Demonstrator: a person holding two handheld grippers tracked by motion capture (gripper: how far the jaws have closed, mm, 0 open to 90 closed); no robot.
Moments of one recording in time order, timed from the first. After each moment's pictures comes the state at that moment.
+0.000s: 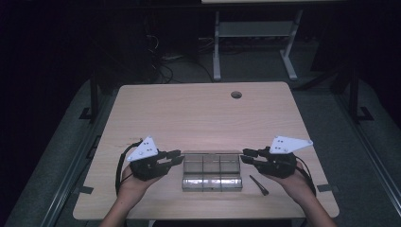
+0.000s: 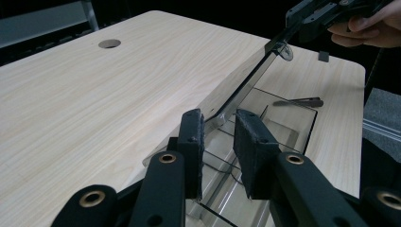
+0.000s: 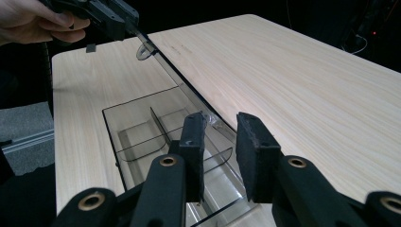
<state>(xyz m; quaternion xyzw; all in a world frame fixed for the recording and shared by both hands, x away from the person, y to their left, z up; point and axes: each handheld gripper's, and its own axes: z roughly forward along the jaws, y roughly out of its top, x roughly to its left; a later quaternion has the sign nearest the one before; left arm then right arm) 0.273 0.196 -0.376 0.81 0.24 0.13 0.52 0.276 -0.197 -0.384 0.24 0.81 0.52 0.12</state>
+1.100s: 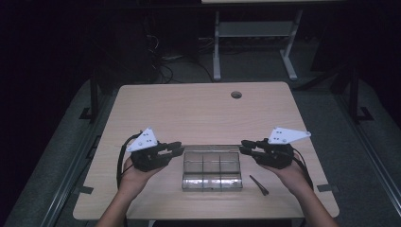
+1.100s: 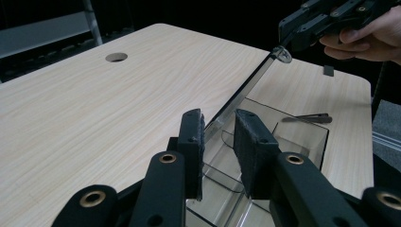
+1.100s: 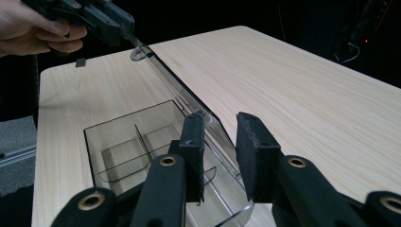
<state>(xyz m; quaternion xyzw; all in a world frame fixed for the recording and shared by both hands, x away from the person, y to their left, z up) 0.292 0.195 -0.370 0.80 0.24 0.13 0.53 0.298 -0.195 -0.381 0.24 0.80 0.54 0.13</state>
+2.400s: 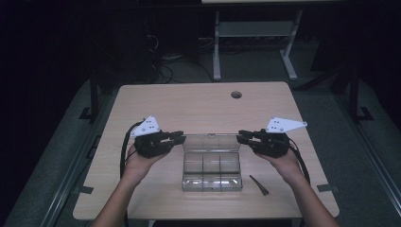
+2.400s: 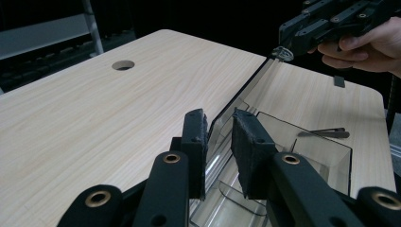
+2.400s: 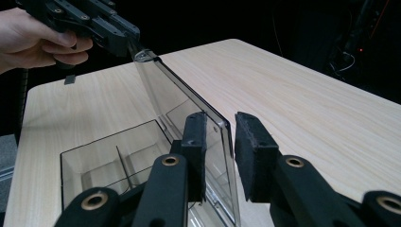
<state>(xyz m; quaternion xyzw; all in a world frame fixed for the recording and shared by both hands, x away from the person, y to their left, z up) 0.328 0.192 -0.364 0.80 0.24 0.12 0.53 0.326 -0.192 -0.379 0.25 0.78 0.56 0.13</state>
